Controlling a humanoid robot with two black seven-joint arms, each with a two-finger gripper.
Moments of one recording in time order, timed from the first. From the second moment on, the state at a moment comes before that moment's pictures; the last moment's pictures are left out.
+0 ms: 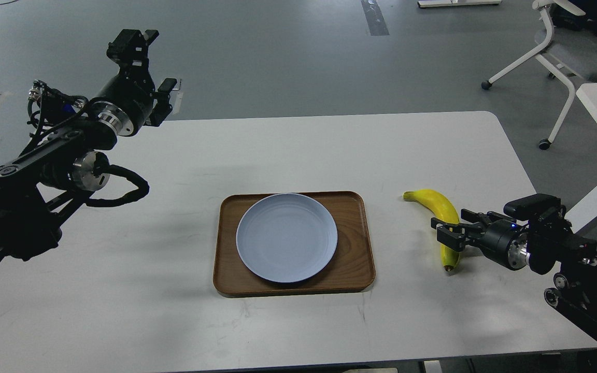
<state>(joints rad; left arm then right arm) -0.91 0.44 -0.47 -0.92 0.16 0.05 -0.32 0.40 -0.61 0.61 1.03 -1.95 0.02 0.21</state>
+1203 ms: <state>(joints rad) -0.88 0.44 -0.46 -0.92 0.18 0.06 -0.37 0.87 -0.25 0.20 0.92 -1.96 -0.03 0.34</state>
